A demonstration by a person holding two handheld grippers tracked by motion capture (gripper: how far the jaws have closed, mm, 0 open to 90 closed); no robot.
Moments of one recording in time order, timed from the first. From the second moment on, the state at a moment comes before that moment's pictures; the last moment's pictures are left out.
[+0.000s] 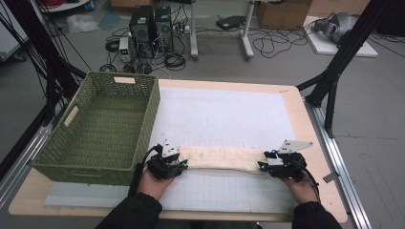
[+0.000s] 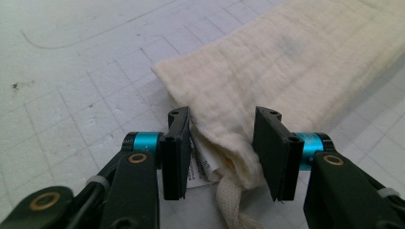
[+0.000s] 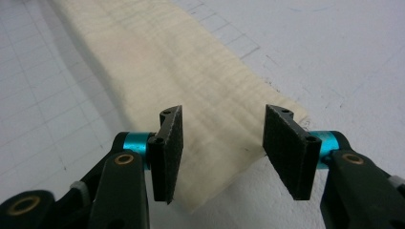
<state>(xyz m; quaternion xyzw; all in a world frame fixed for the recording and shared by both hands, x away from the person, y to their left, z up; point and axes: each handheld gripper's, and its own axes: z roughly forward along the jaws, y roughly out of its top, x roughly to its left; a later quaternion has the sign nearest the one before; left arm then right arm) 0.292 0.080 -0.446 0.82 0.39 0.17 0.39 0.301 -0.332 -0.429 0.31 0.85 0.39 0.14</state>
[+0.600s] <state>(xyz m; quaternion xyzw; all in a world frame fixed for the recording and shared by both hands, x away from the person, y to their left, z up) 0.287 0.080 -0.438 0.80 0.40 0.20 0.41 0.306 -0.334 -0.424 0.35 0.83 0.40 0.16</state>
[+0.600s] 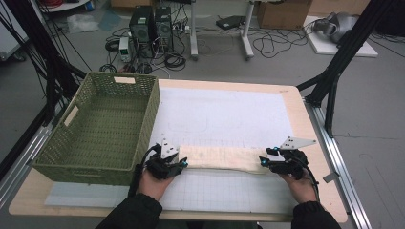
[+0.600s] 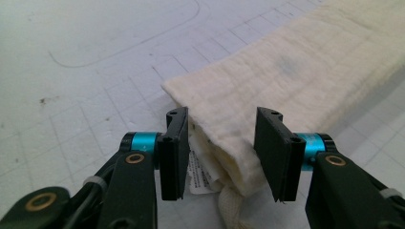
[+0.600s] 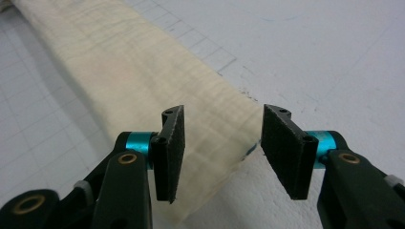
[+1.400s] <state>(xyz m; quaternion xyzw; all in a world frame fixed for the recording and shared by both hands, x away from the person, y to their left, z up) 0.292 0.078 -0.446 0.80 0.41 0.19 0.39 0.309 -0.335 -0.440 0.38 0.85 0.36 0.10</state>
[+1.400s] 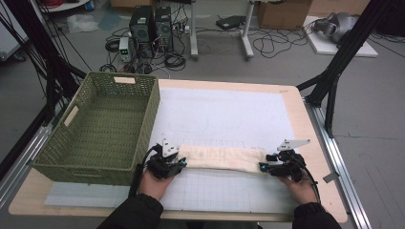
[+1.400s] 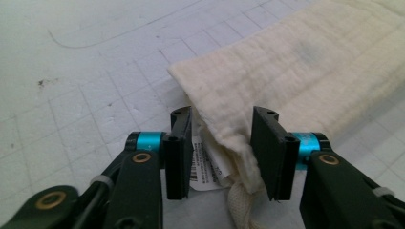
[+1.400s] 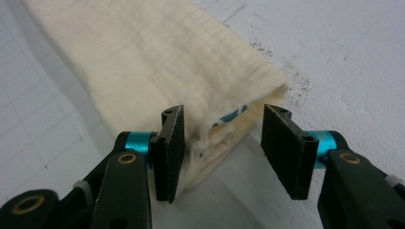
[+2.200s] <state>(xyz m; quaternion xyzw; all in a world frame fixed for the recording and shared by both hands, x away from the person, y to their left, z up) 0.264 0.085 -0.438 0.80 0.43 0.22 0.37 0.325 -0.318 -0.439 0.34 0.86 0.37 0.06</state>
